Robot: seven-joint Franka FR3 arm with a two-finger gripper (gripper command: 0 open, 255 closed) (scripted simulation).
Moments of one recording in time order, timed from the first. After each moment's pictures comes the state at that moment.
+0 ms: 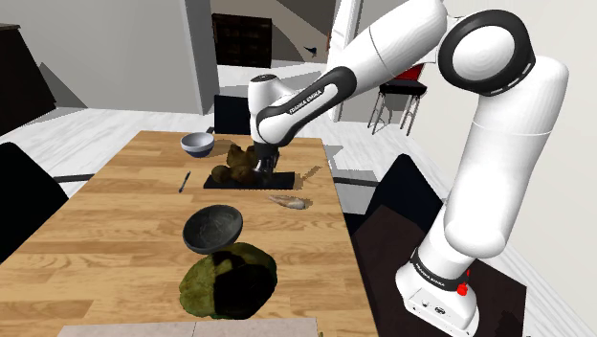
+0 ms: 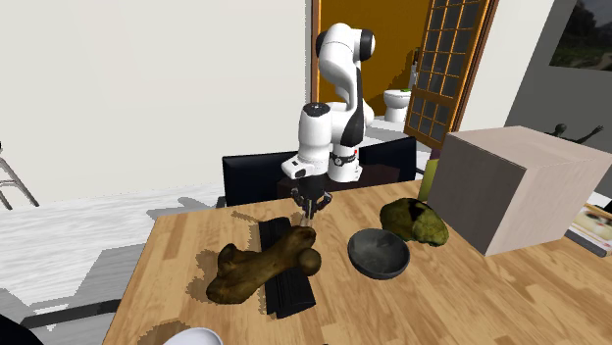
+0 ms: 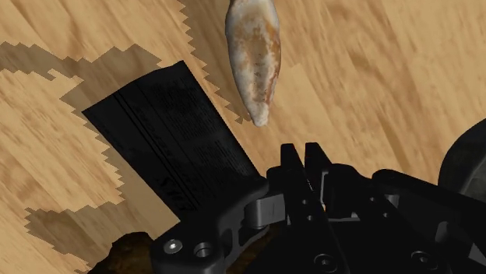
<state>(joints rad) 0.10 0.19 0.15 -2.13 -0.10 2.30 0.01</state>
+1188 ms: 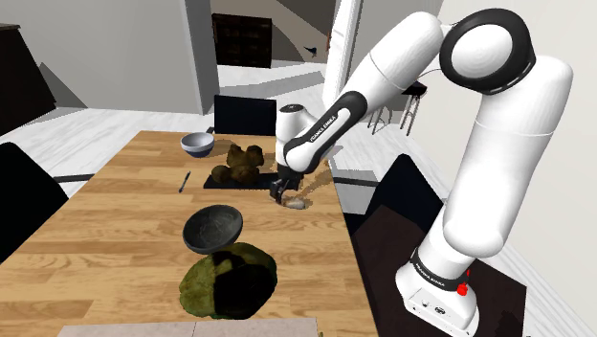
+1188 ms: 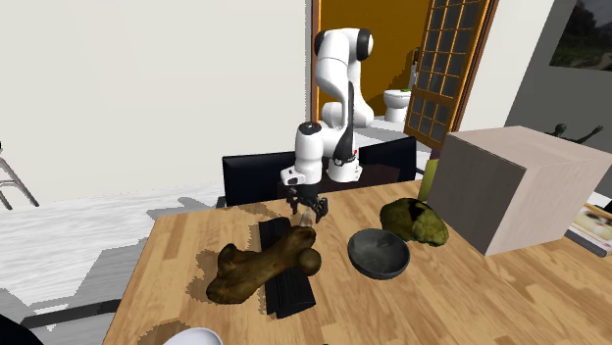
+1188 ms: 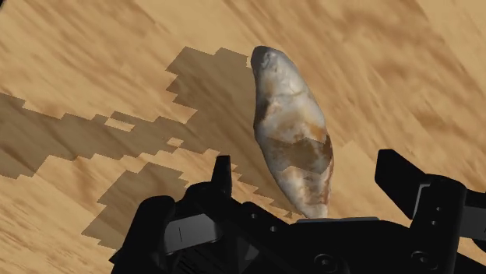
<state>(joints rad) 0.08 0.17 0.09 -2.41 -0.09 2.57 0.19</state>
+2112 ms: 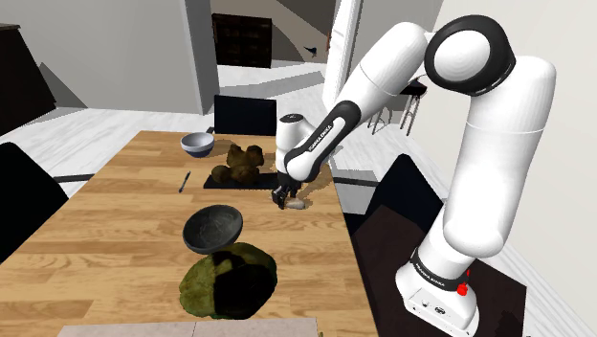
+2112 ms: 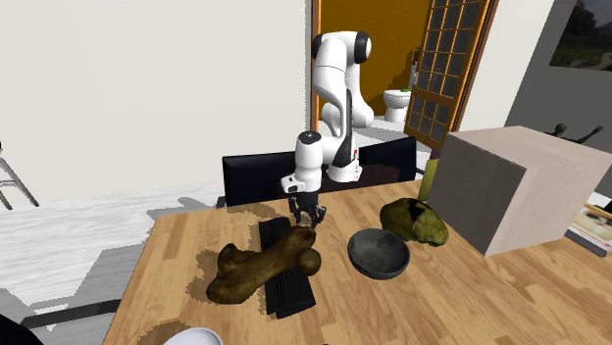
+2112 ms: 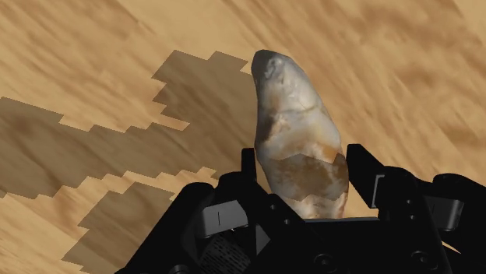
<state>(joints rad) 0.08 0.24 0.09 -2.41 -0.12 2.65 0.21</state>
